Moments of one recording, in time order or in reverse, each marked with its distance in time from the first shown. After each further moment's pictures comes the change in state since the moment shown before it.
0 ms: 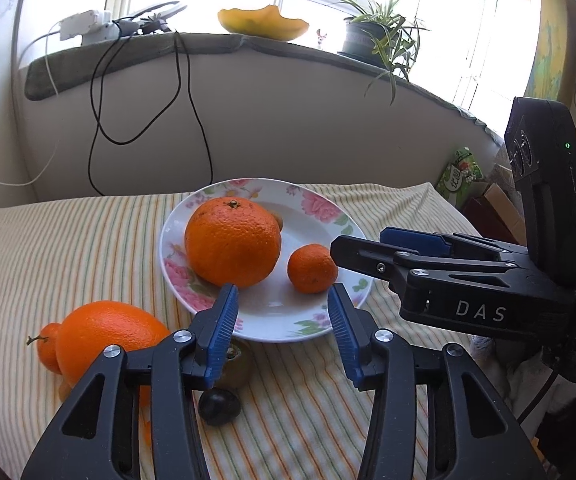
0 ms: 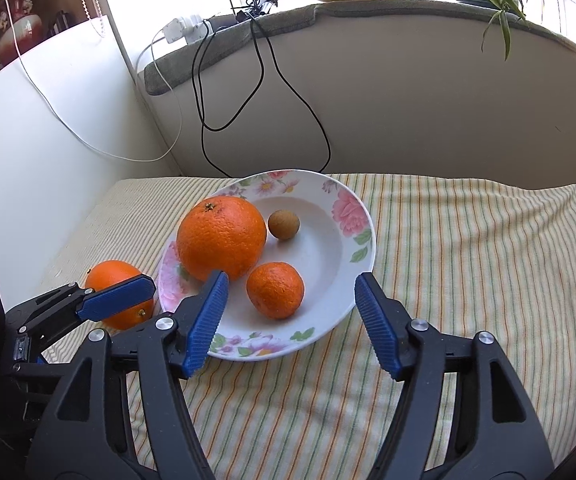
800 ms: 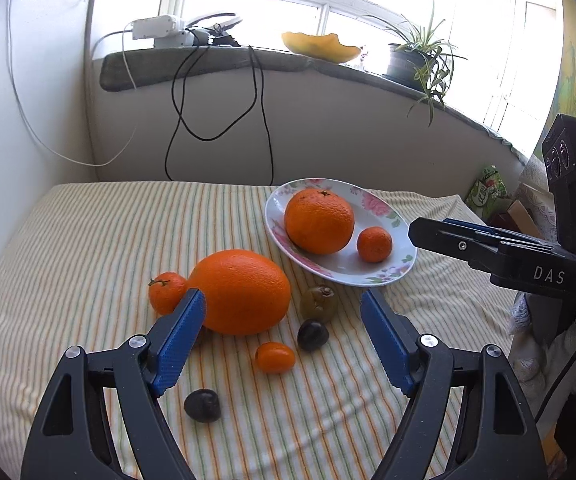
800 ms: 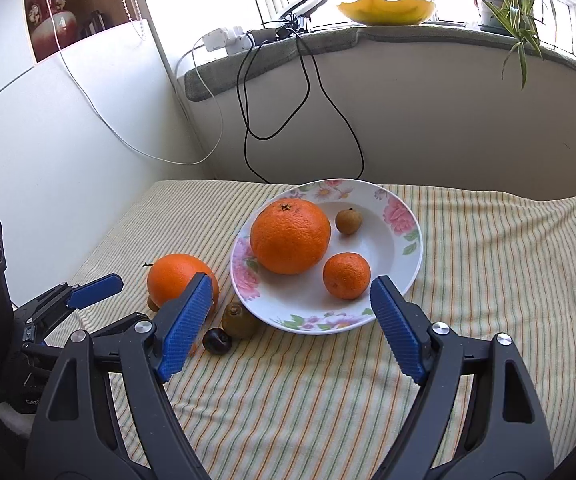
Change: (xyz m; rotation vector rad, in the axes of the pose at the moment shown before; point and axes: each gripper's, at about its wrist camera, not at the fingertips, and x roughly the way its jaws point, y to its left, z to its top) left arm -0.068 0.049 -0.030 -0.073 -0.039 0.123; right arm -0.036 0.048 -0.008 -0.036 -0.032 0.062
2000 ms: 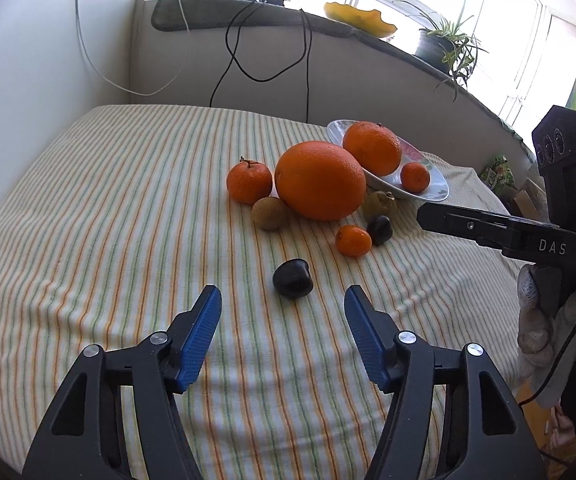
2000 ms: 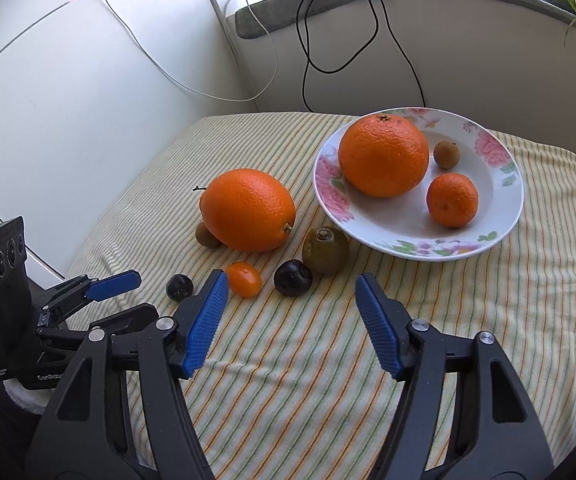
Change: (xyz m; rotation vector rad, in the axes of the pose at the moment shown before) left arm -0.018 0.052 -0.068 -0.090 0.100 -0.014; right arm 0.040 0.049 -0.050 -0.055 0.155 0.119
